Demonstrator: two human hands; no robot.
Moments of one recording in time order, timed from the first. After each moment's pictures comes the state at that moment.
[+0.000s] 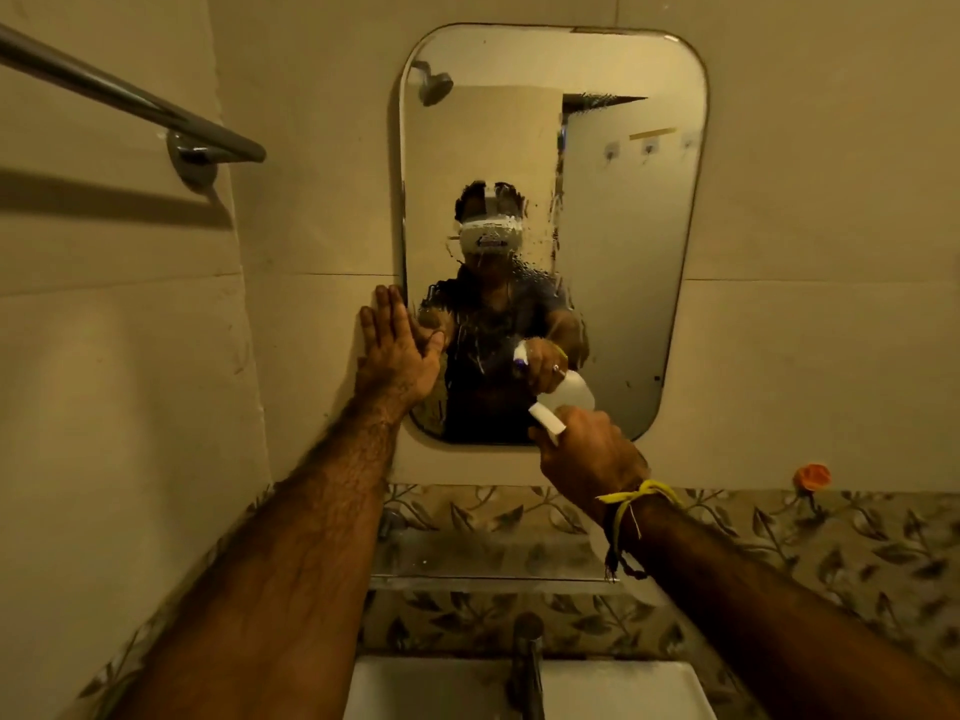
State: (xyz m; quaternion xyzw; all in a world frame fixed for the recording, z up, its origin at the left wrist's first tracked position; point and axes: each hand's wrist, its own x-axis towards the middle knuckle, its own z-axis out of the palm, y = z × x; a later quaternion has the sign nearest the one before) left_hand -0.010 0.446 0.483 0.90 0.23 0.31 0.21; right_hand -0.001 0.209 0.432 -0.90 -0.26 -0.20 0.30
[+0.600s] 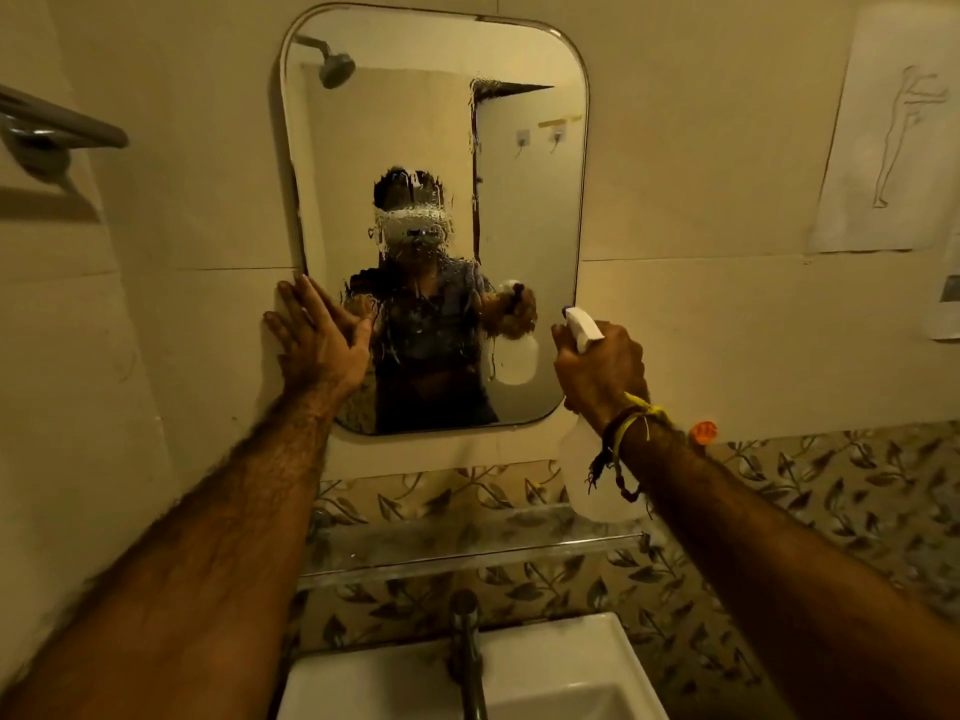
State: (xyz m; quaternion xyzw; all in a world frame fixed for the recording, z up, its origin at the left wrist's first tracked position) left_hand 0.011 0.434 0.479 0.86 0.24 0.38 0.24; right_hand 0.023 0.134 0.485 -0.80 -0.09 -0.30 0.51
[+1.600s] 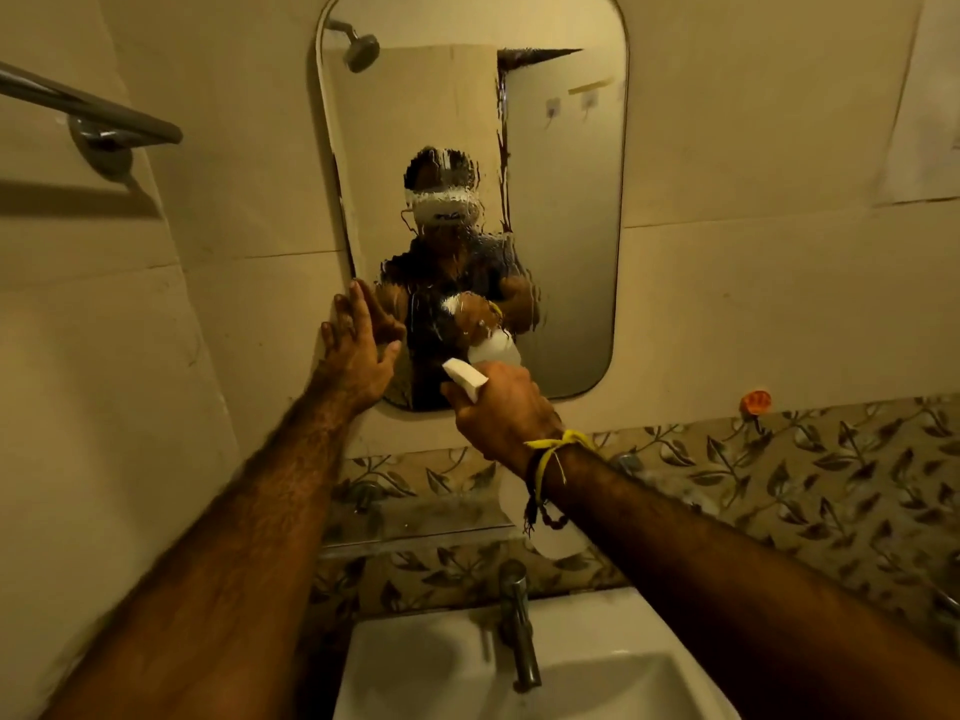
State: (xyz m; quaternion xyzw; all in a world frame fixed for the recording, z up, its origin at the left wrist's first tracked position) left_hand -0.038 0.440 0.461 0.92 0.17 0.27 0.23; right_hand -0.044 0.236 0.443 -0.86 -0.28 -0.15 0.40
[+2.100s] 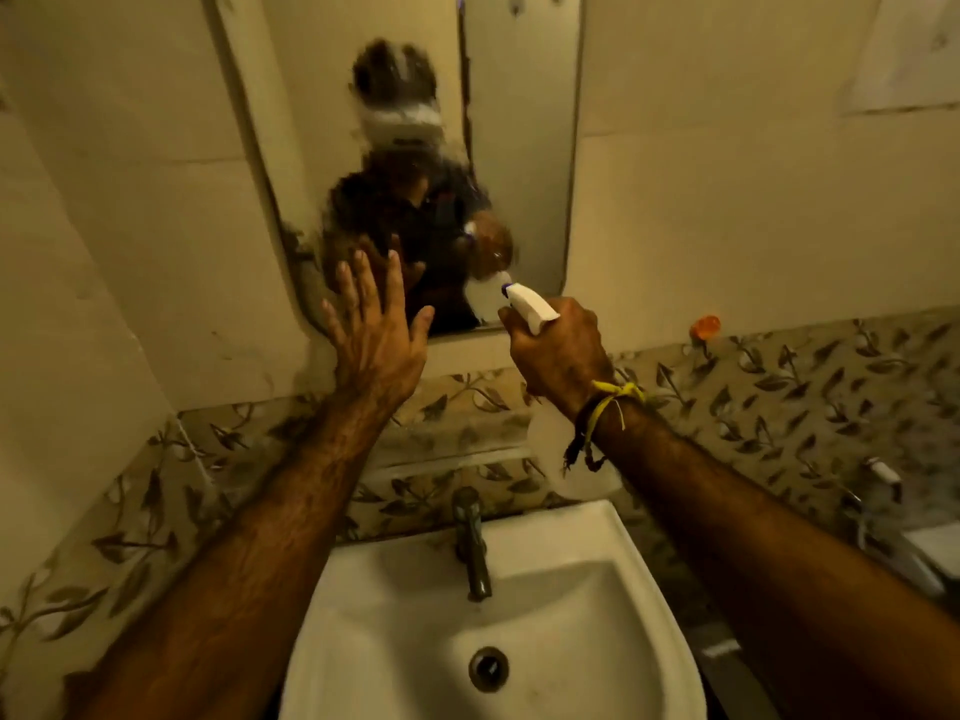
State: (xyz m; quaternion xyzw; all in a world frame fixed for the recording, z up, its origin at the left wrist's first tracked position) left_hand -0.027 0.340 0.398 0.93 0.12 0.33 0.08; right_hand -0.015 0.147 0.414 -0.82 -0.14 -0.20 0.51
